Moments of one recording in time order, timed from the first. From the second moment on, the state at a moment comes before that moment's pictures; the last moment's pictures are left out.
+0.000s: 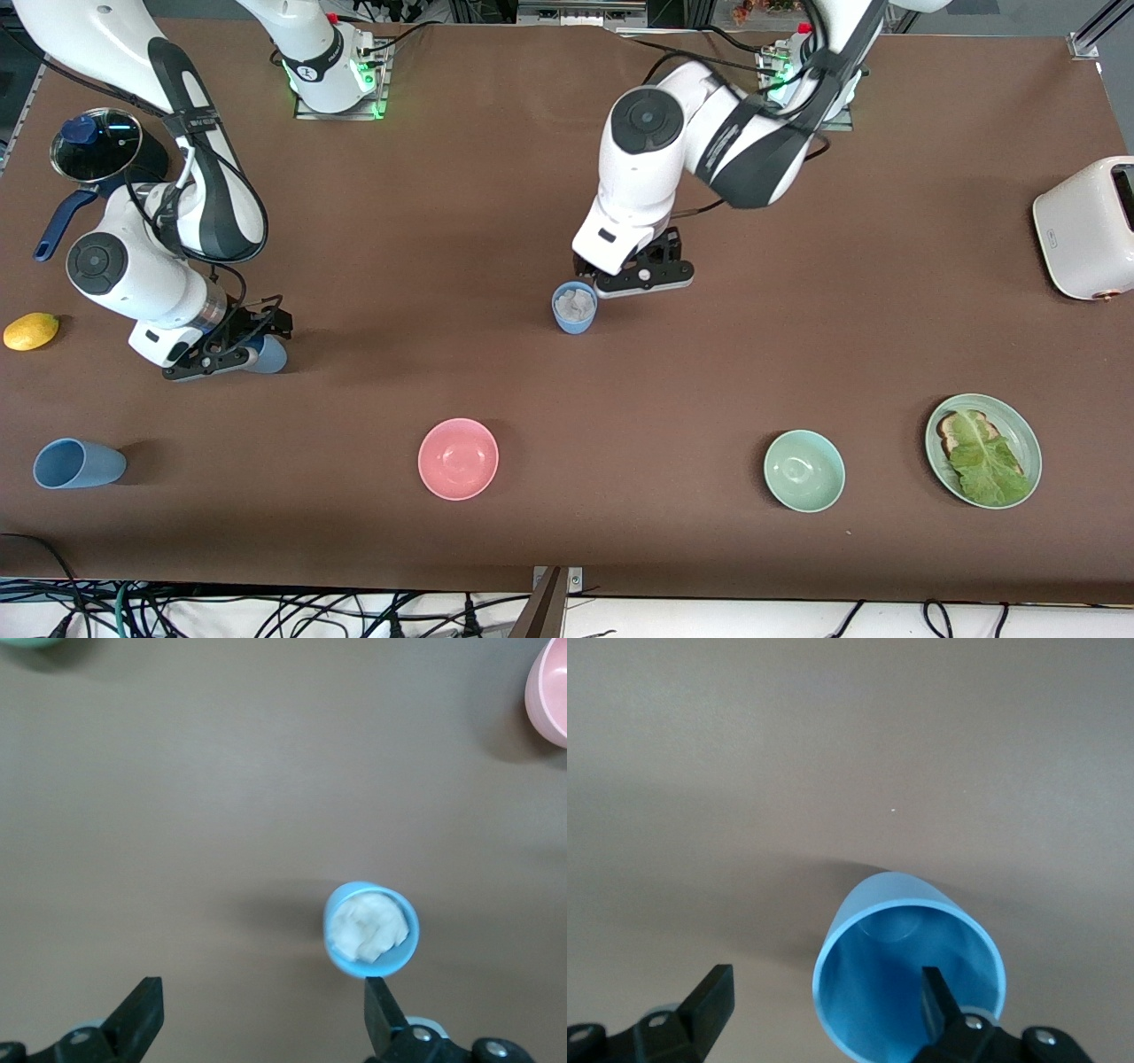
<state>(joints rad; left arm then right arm) -0.52 0.41 -0.17 -1.50 0.09 1.90 -0.86 0.01 0.41 0.00 -1.96 0.00 2.35 -0.24</state>
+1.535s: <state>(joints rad) -0.02 0.10 0.03 -1.49 -0.07 1.56 -0.41 0.00 0.31 0.14 -1.81 0.00 2.04 -0.11</state>
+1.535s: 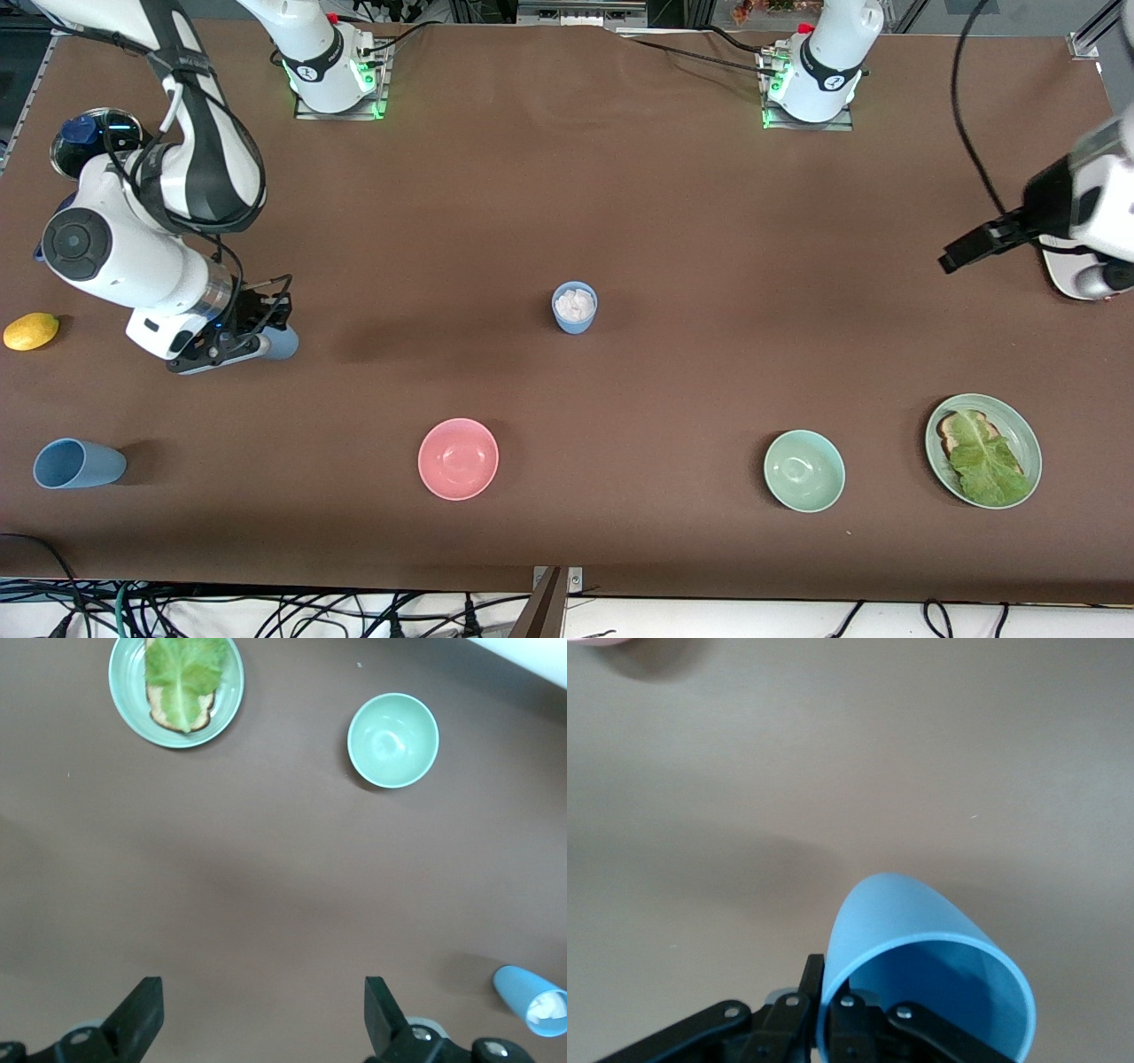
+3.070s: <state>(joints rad) -0.02 0.01 0.02 -1.53 -0.06 1.33 -0.04 0.73 0.59 0.08 -1.28 0.01 1.87 0.91</state>
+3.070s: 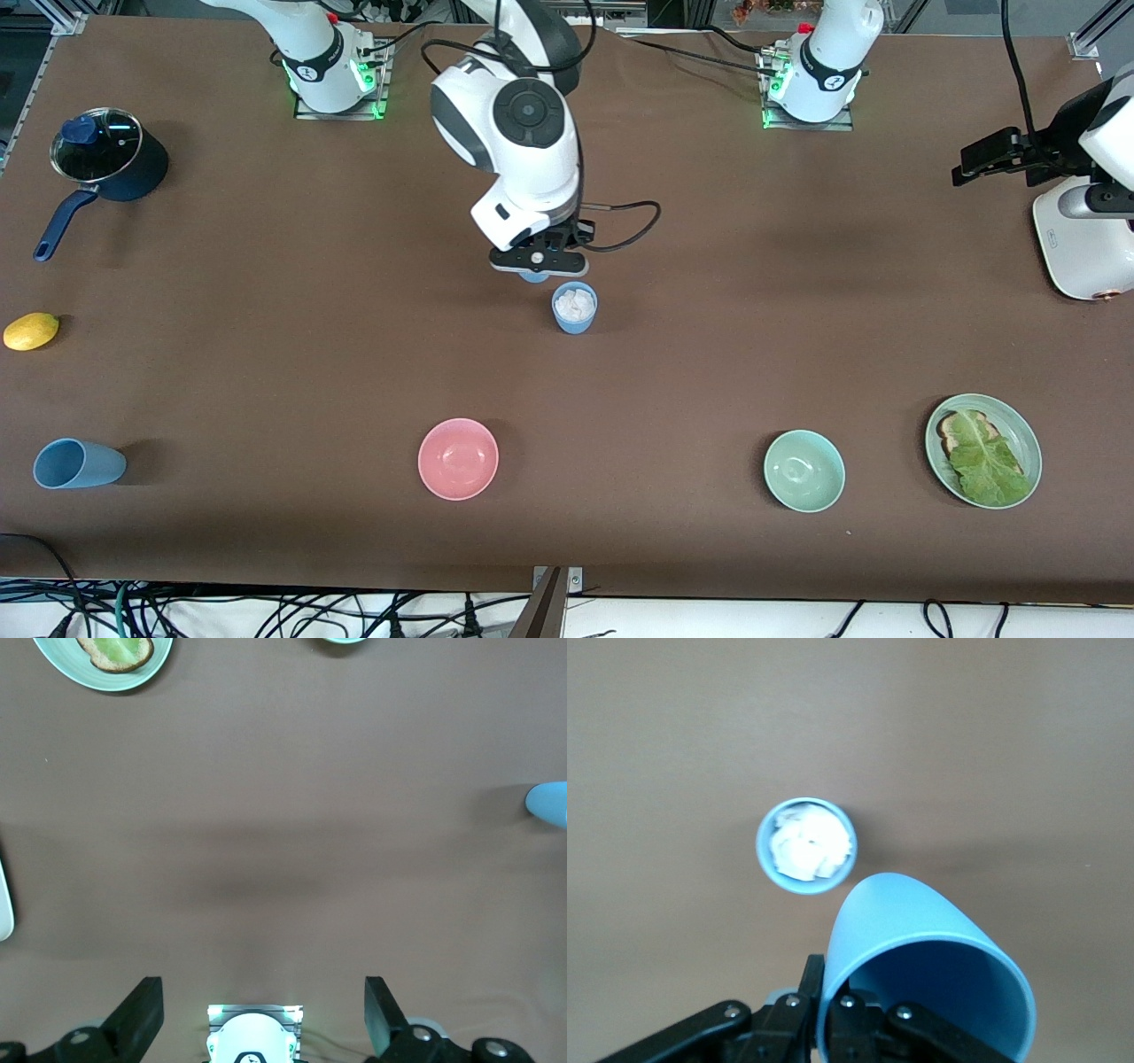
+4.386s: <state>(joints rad) -0.02 0.02 -0.02 -1.55 -0.01 1.31 -0.04 0.81 0.73 0.01 -1.16 0.01 1.96 0.98</state>
